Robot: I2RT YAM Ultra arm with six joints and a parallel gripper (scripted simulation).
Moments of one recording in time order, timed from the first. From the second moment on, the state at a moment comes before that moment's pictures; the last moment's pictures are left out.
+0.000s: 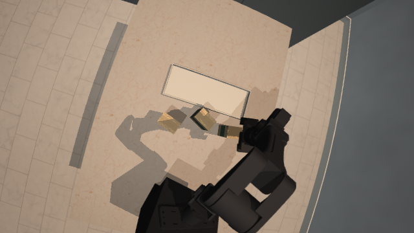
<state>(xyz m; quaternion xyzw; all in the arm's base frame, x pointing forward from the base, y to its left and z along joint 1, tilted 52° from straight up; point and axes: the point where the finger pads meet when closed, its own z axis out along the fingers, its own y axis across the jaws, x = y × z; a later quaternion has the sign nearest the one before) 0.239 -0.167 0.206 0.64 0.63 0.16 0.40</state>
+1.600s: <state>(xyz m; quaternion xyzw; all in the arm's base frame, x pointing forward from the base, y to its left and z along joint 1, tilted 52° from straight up) 0.268 -0.183 0.187 0.64 0.63 0.16 0.41</state>
